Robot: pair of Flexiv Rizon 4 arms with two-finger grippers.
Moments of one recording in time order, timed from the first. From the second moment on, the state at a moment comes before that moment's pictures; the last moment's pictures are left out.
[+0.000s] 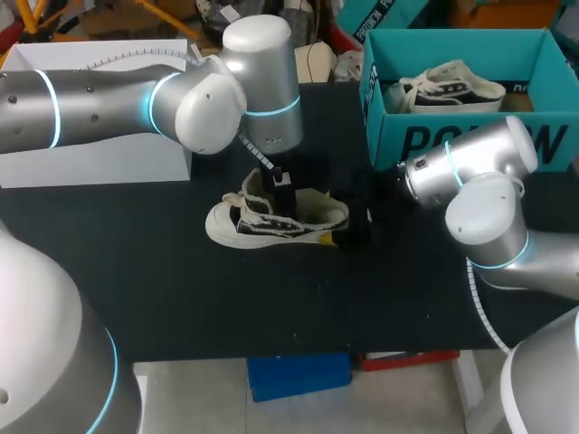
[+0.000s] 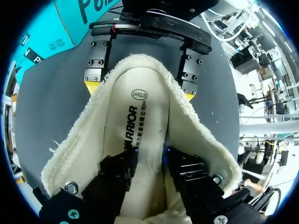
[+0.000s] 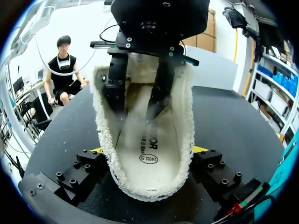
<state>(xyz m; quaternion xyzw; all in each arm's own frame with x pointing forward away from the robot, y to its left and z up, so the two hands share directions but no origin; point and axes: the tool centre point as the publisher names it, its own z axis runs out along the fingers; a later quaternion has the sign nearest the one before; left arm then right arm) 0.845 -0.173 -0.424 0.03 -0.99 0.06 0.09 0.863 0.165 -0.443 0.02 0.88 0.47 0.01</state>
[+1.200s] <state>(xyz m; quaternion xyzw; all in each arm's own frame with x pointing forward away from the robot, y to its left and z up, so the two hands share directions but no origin) 0.861 -0.167 -0.421 0.09 -0.98 -0.01 -0.18 0.864 0.165 -0.443 0.02 0.88 0.47 0.01</state>
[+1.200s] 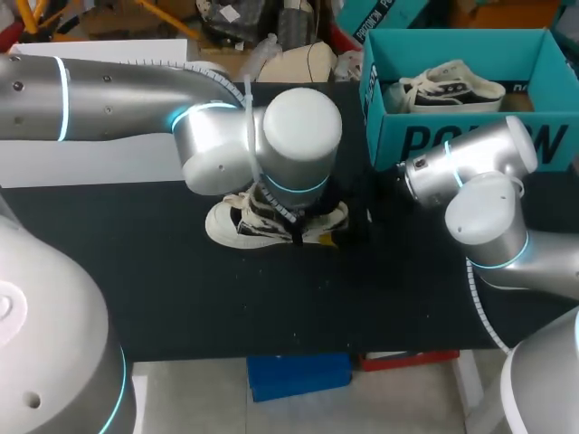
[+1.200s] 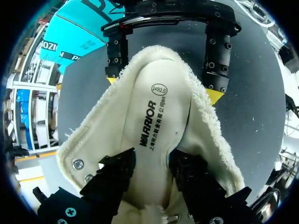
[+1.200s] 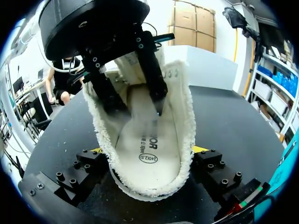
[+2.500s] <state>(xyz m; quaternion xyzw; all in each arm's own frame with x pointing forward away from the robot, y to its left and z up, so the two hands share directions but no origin) 0.863 -0.165 -0.421 0.12 -0.98 0.03 -0.16 0.865 0.166 -0.443 0.02 0.88 0.47 0.01</state>
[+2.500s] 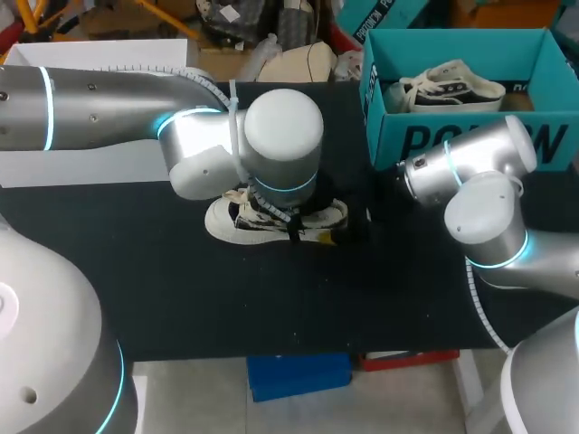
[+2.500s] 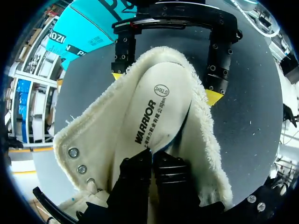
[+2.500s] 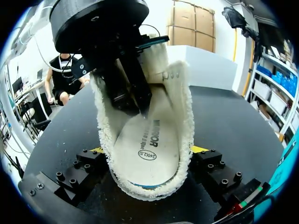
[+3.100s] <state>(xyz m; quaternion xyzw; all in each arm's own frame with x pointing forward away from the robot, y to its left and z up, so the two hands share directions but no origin) 0.868 -0.161 -0.388 0.12 -0.98 0.12 -0.04 0.865 0.166 -0.443 0.02 0.89 0.47 0.01</state>
